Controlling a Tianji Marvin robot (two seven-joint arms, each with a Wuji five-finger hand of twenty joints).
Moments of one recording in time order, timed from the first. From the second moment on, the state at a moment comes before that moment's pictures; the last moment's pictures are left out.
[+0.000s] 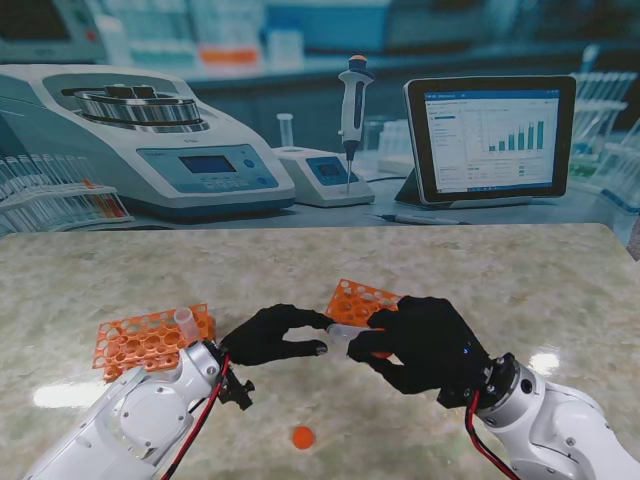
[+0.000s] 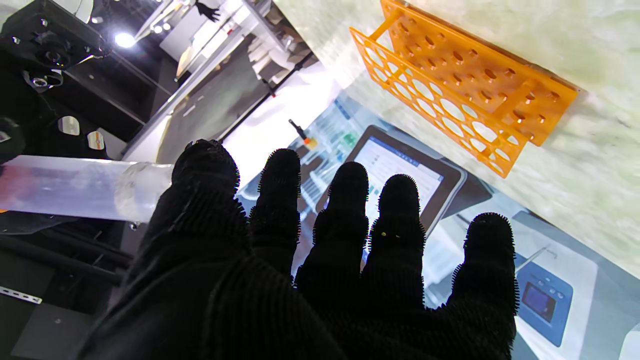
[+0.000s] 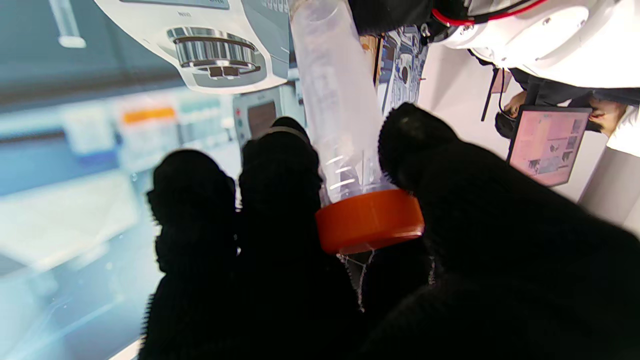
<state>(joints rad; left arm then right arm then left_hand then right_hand) 1.58 -1.08 -1.12 -1.67 0.32 -0.43 -0.15 -1.92 -1.08 1.46 -2.06 -1.19 -0.69 -0.46 0.91 -0.17 -0.01 0.00 0.66 -0.01 0.30 0.30 0.76 0.14 0.10 0.17 0.56 0.16 0.11 0.28 0.11 0.39 0.40 0.35 0.67 -0.72 1.00 -0.19 0.93 -0.29 0.71 0.83 1.21 0.13 0.46 0.96 1.31 -0.09 0.94 0.89 1.04 0.04 1.31 0.70</state>
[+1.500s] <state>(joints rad) 1.63 -1.07 -1.17 -1.71 0.35 -0.46 -0.18 -1.66 -1.04 1.47 -1.84 -0.95 -0.44 0.14 0.91 -0.16 -0.01 0.00 0.66 -0.01 0.30 0.29 0.72 0.14 0.10 0.16 0.52 0.16 0.11 0.26 0.10 0.38 0.30 0.34 0.67 -0.72 1.00 -0.19 0.93 -0.30 0.70 0.83 1.21 0.13 0.46 0.96 1.31 -0.09 0.94 0.89 1.03 0.04 1.31 0.70</state>
